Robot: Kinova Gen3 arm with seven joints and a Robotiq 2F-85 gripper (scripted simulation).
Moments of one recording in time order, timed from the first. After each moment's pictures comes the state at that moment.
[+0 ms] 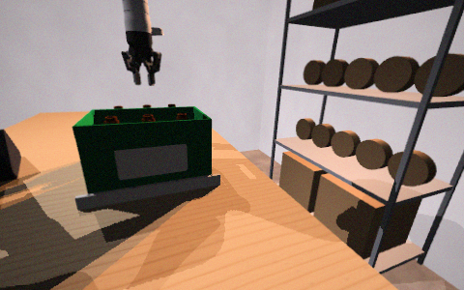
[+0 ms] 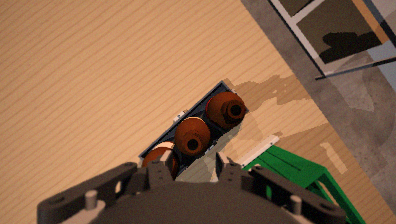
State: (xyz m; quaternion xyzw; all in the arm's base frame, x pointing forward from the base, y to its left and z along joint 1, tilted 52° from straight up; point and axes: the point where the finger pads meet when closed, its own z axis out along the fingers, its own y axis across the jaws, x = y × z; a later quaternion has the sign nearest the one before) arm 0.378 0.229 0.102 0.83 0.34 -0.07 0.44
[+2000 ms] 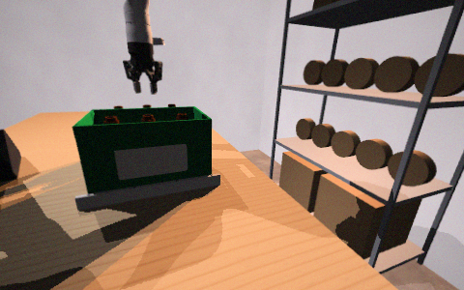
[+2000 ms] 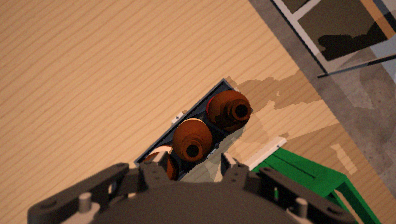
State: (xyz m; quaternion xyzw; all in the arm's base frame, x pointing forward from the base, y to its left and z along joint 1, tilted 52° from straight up) arm 0.384 0.207 0.083 0.83 0.34 -0.07 0.44
